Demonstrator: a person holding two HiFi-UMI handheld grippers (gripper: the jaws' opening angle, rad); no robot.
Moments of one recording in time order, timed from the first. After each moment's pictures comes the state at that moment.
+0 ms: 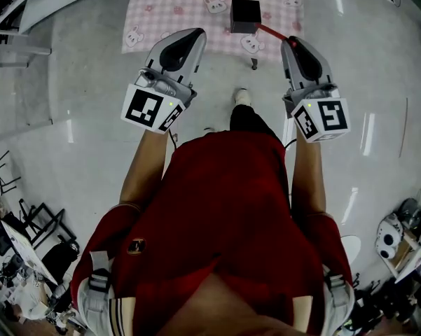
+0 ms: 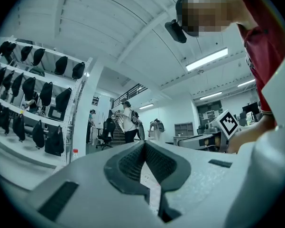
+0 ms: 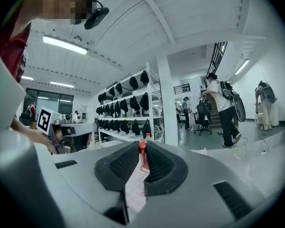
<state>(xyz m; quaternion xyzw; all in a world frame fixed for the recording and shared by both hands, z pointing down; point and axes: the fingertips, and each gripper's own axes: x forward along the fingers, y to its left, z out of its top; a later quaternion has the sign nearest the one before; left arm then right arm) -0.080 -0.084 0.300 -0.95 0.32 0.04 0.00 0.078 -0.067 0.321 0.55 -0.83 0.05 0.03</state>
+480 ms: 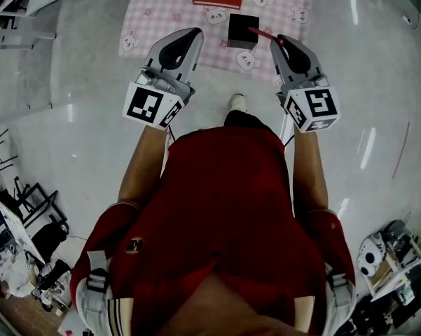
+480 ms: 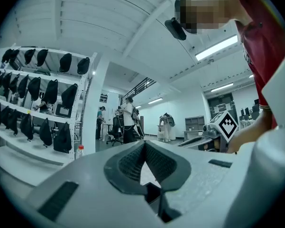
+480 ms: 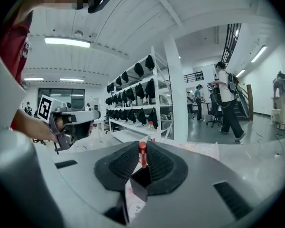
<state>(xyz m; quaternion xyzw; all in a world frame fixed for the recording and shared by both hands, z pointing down) -0.048 -0.159 0.325 -0.93 0.38 0.01 0.00 0.100 -0.162 0.372 0.48 -0.87 0.08 0.09</state>
